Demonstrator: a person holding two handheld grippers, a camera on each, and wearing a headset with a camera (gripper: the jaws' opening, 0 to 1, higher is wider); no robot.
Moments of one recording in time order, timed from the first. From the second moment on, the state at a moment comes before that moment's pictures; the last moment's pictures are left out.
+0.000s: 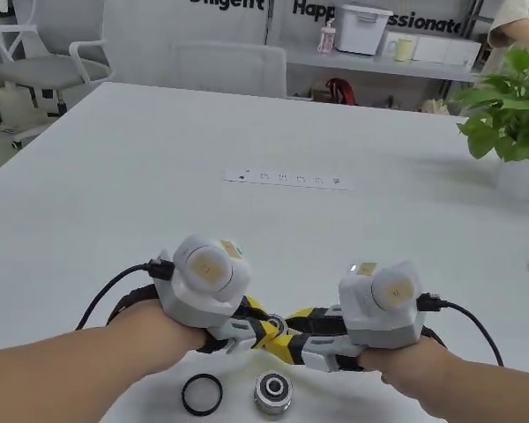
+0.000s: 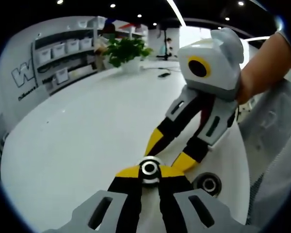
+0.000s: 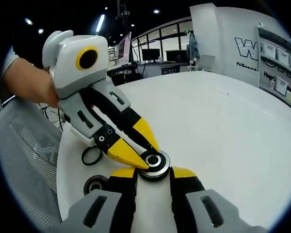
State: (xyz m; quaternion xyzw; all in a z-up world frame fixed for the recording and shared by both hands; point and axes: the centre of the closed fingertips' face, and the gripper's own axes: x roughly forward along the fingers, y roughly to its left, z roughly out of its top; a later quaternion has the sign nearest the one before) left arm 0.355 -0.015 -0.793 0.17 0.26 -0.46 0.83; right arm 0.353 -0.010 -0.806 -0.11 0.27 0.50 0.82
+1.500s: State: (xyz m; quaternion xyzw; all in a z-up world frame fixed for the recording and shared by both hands) left arm 0.356 -0.016 -0.794 0.17 0.27 -0.46 0.83; right arm 0.347 -0.022 -0.807 -0.11 0.28 0.50 0.81
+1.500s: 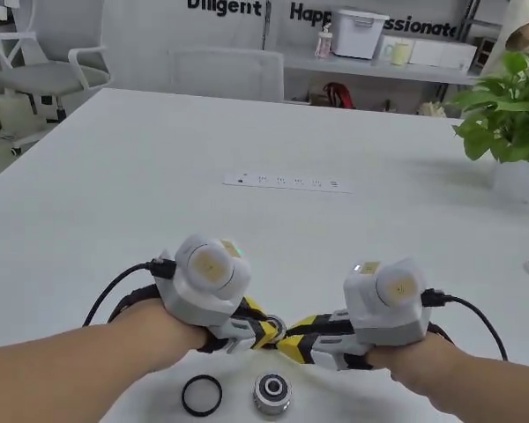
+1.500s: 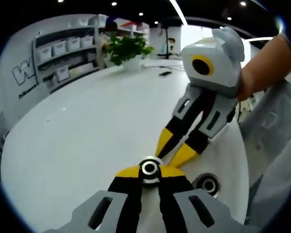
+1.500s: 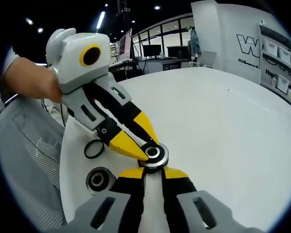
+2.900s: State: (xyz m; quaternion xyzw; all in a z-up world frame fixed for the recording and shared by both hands) left arm 0.357 -0.016 -0.794 0.17 0.27 -0.46 0.83; right arm 0.352 -0.030 -0.805 -0.05 0.30 0.48 0.82
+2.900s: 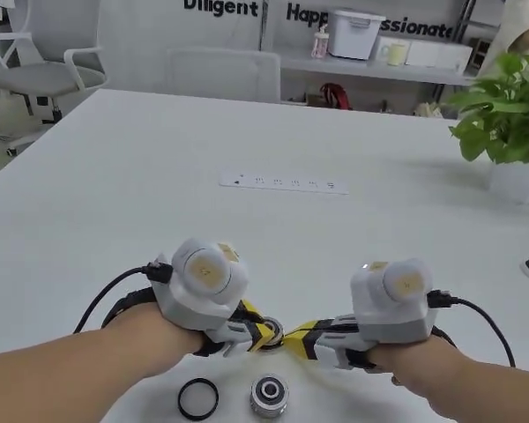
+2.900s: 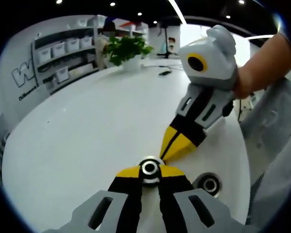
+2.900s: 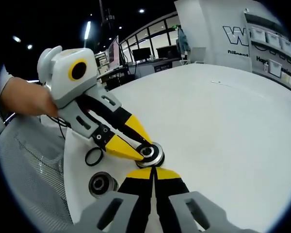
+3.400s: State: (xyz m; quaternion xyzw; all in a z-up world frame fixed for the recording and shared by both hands) left arm 0.359 -0.015 -0.794 0.17 0.27 -0.46 0.83; right arm 0.357 -0.030 -0.807 -0.02 0.31 0.47 0.83
